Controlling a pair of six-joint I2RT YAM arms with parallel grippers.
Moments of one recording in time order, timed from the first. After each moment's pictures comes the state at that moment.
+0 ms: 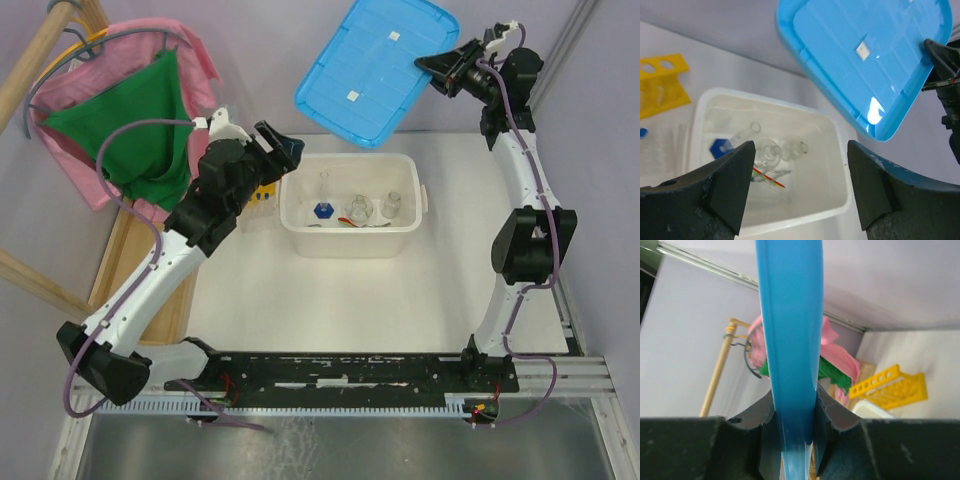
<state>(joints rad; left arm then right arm) -0.58 1.23 1.38 -0.32 -0.30 -0.67 -0.03 2.00 1.98 0.16 -0.83 1.23</state>
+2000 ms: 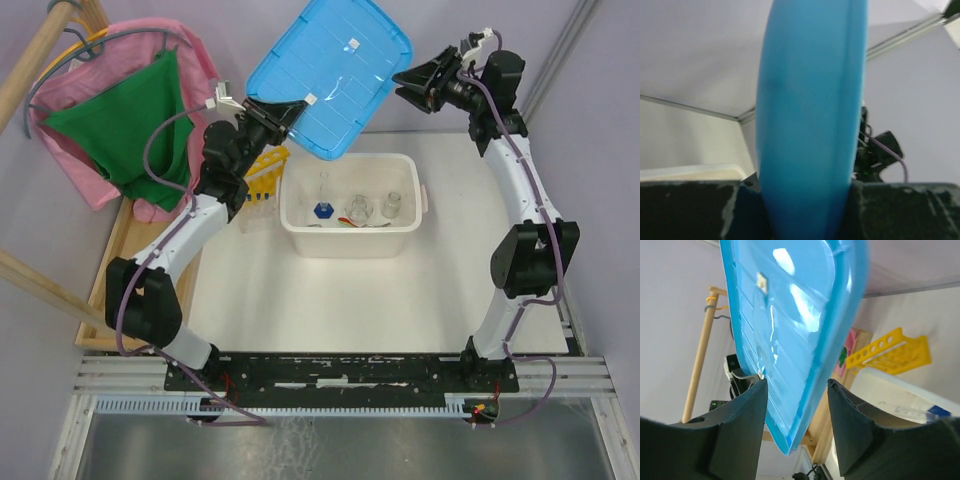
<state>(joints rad) -0.36 1.55 1.26 0.57 0.19 -1.17 0.05 1.89 1.88 0.05 -0.81 1.17</state>
